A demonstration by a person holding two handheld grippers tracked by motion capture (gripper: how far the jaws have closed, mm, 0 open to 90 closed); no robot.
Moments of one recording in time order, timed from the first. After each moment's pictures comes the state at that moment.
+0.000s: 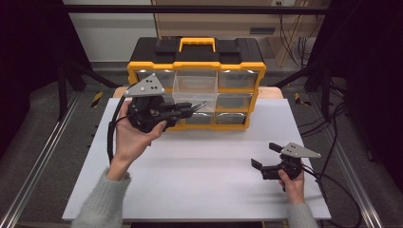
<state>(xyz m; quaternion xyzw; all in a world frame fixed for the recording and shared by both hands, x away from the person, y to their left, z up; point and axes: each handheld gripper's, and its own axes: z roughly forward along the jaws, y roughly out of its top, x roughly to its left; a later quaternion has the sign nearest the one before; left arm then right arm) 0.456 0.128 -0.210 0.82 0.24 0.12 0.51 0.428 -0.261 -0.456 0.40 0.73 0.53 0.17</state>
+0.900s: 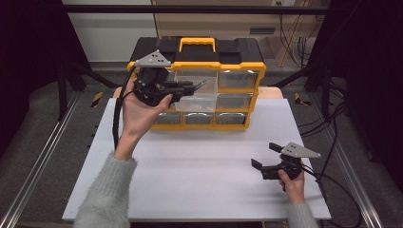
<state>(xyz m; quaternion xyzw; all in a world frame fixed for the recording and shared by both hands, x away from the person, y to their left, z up) 0.501 0.117 -0.195 0.81 0.28 0.13 0.49 0.428 -0.261 -0.456 0.40 0.73 0.53 0.17</state>
